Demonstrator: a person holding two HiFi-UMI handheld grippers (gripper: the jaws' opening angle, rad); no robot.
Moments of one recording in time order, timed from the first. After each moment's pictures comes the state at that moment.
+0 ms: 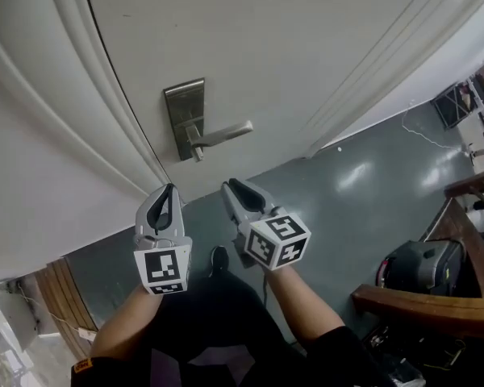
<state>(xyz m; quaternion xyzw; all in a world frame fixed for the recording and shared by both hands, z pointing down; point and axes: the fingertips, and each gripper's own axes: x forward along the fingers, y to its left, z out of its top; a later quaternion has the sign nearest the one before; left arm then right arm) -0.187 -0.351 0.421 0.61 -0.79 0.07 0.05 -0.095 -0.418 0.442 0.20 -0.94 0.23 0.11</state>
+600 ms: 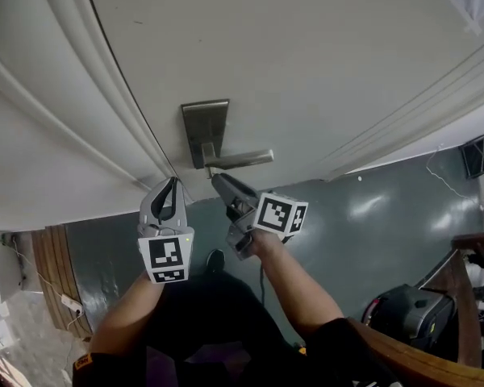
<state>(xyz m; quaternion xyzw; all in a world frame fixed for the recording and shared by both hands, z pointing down) -0.224 -0.382 0.451 0.52 -0.84 0.11 0.09 -0.168 -0.453 0.485 0.02 -0.86 0.50 0.10</state>
